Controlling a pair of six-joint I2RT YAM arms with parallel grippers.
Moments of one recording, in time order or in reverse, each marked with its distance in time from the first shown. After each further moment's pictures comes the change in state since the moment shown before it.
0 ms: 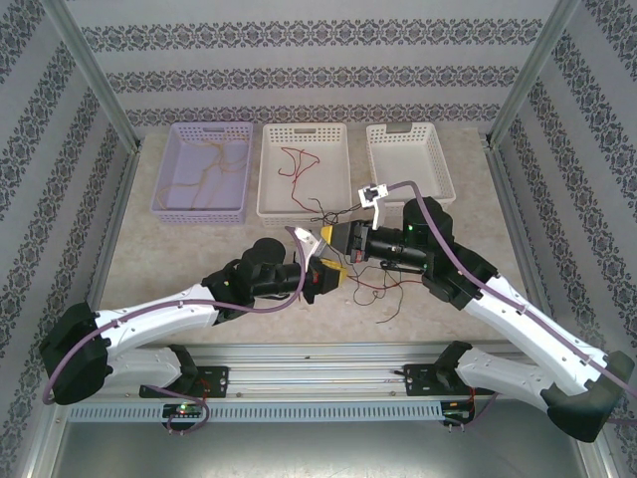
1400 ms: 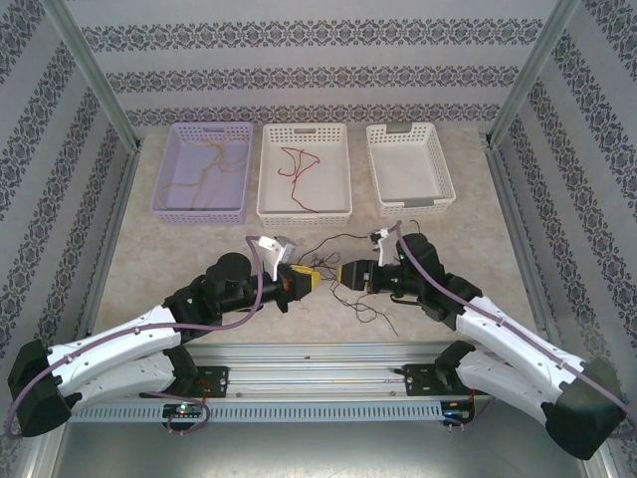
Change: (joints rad) left arm 0.000 -0.305 -0.113 -0.160 -0.110 -0.063; right arm -0.096 -0.059 -0.421 0.062 -0.027 -0.026
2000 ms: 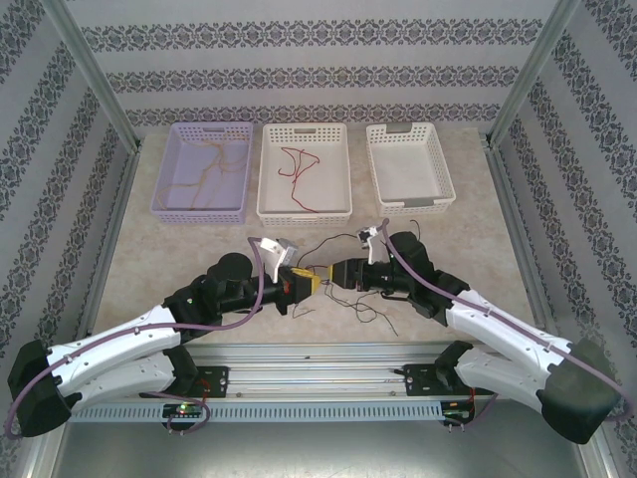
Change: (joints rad) left arm 0.000 0.000 0.003 -0.025 0.037 0.001; right arm 0.027 0.083 0.000 0.105 0.002 -0.016
